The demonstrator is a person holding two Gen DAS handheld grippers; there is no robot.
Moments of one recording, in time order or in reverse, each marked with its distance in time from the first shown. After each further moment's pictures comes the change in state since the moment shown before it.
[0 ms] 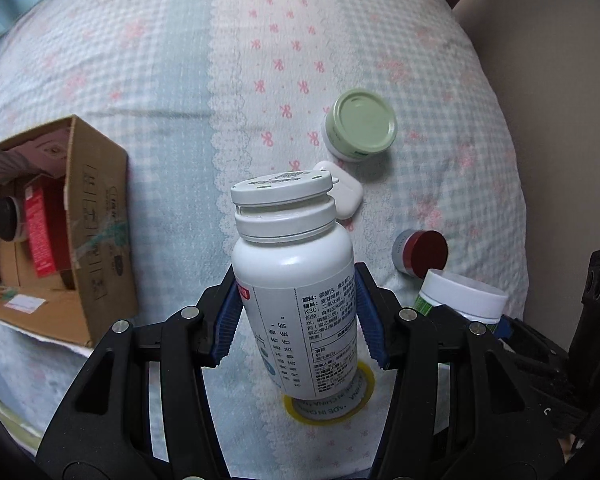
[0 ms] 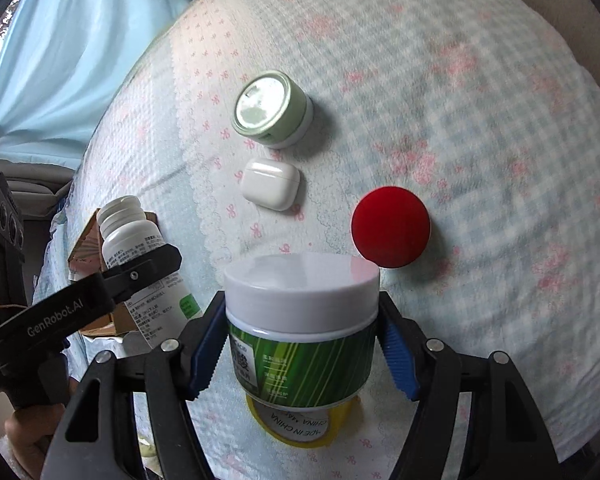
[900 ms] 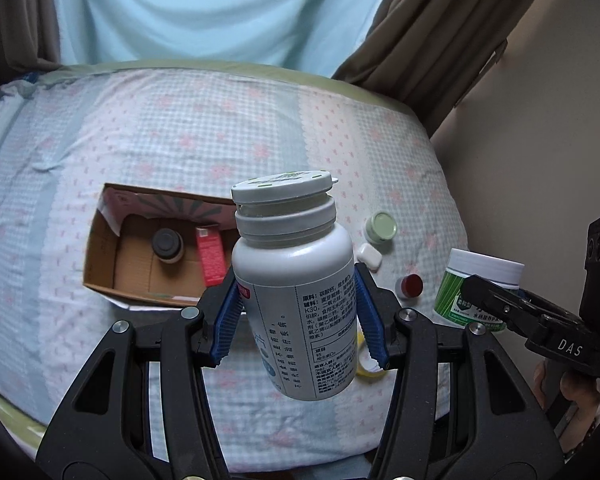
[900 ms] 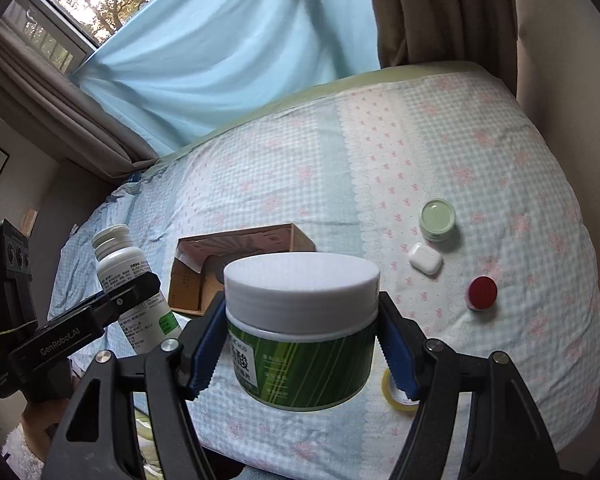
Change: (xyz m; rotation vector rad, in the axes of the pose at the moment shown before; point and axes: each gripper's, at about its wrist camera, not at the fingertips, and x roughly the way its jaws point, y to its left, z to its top) left arm -0.264 0.175 -0.083 -0.067 -0.377 -0.079; right arm -0.137 0.237 -0.075 -0.329 -0.220 0.047
